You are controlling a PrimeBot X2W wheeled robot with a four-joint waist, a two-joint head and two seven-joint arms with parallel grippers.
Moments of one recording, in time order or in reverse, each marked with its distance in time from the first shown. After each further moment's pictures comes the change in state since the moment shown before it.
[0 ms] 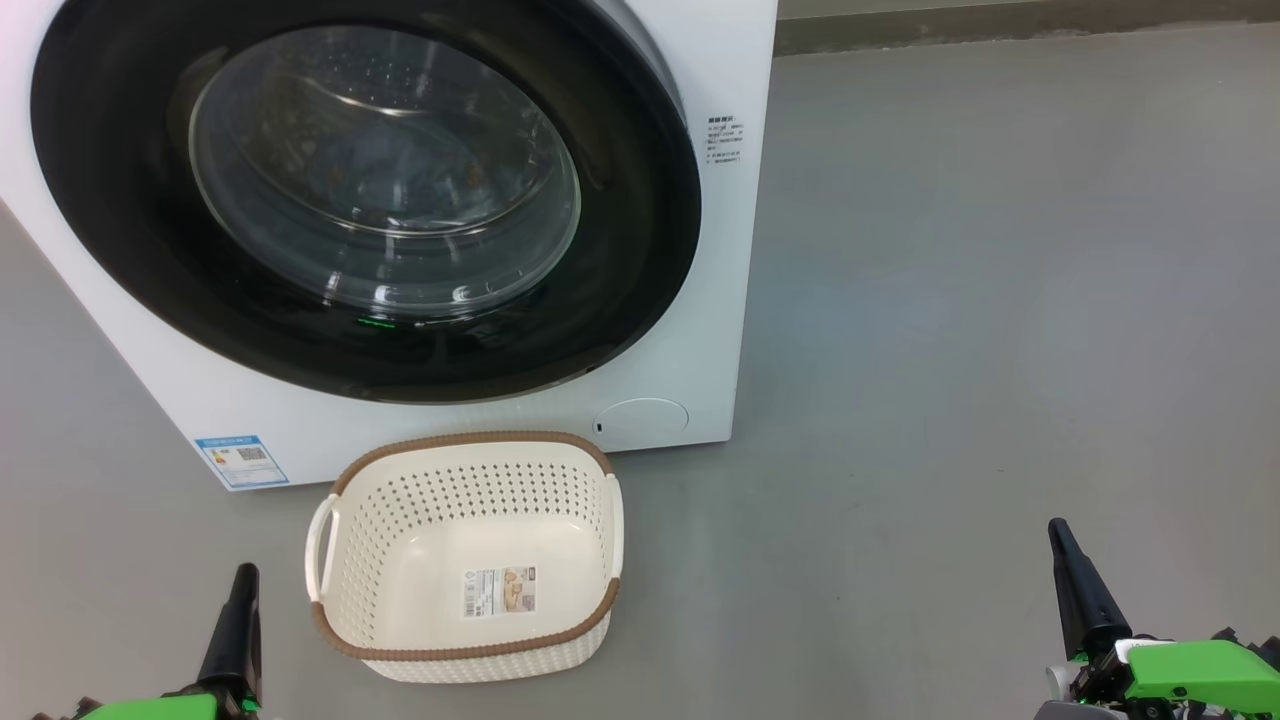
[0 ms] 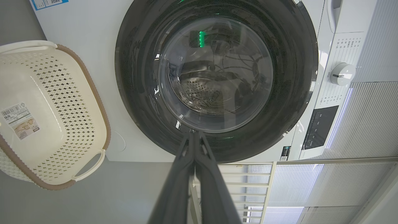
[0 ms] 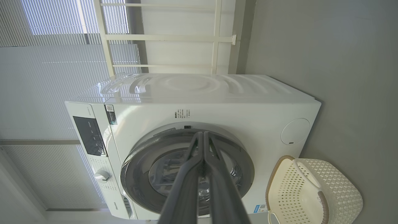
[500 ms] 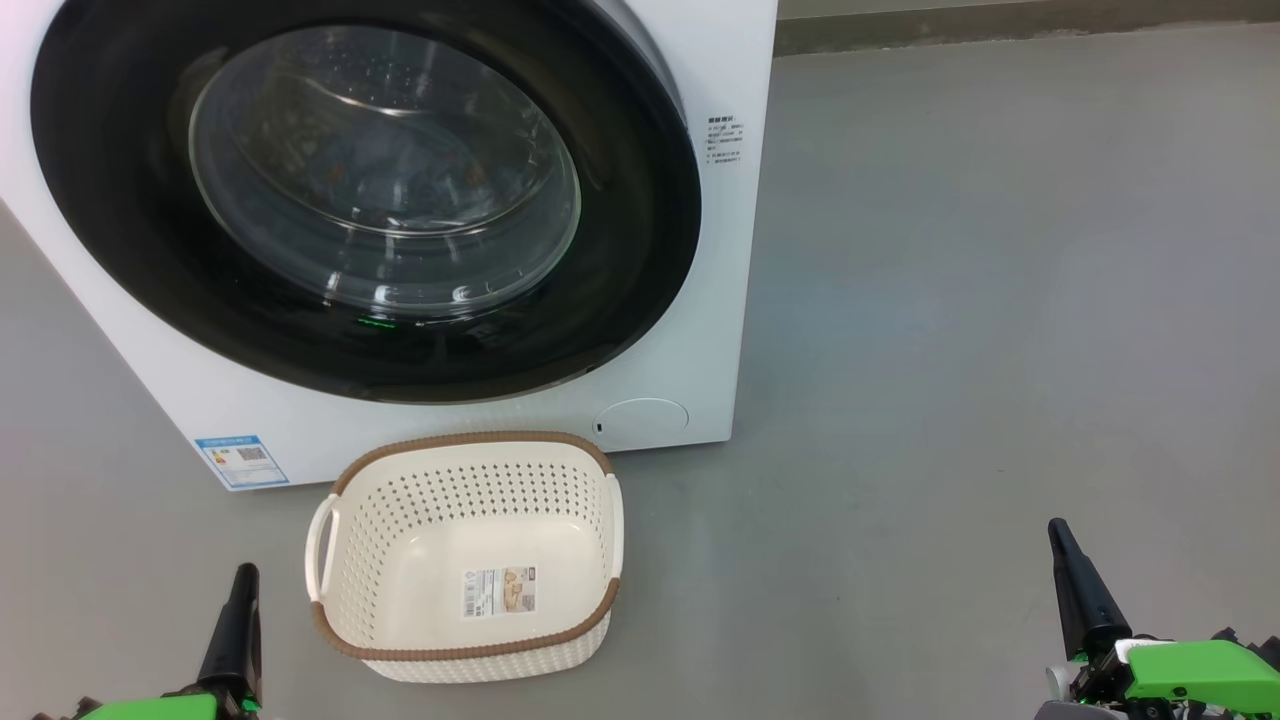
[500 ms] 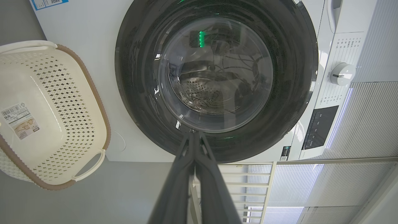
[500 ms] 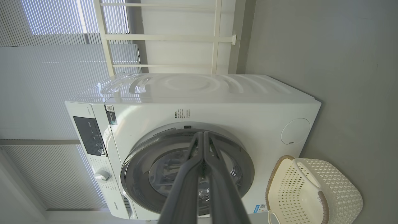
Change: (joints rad) left arm 0.000 0.000 0.000 0.000 0.000 0.000 0.000; right arm 0.000 0.000 0.000 0.000 0.000 0.000 0.001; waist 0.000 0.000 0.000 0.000
